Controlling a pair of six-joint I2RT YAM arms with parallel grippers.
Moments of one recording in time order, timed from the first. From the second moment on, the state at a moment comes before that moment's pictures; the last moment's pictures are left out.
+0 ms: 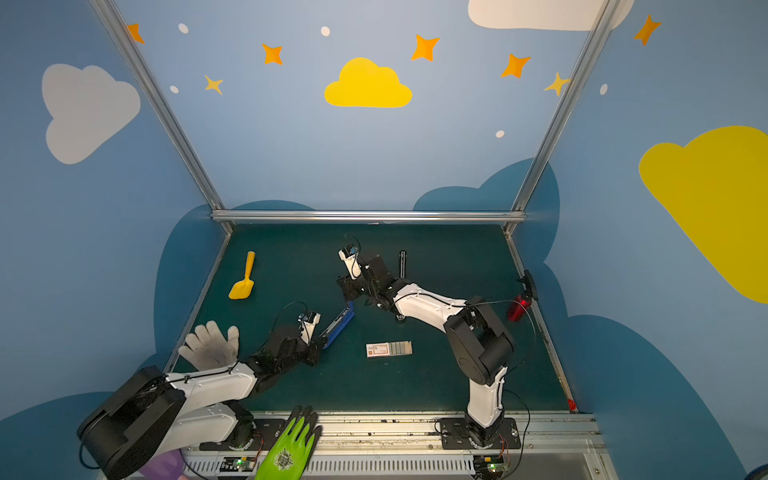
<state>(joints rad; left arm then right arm) -0.60 1.22 0.20 0.37 0.00 -0.26 0.81 1.85 1.26 0.05 -0.17 0.19</state>
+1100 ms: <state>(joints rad) -0.60 1.13 0.20 0.41 -0.02 -0.26 0.88 1.83 1.26 -0.01 -0.17 0.21</state>
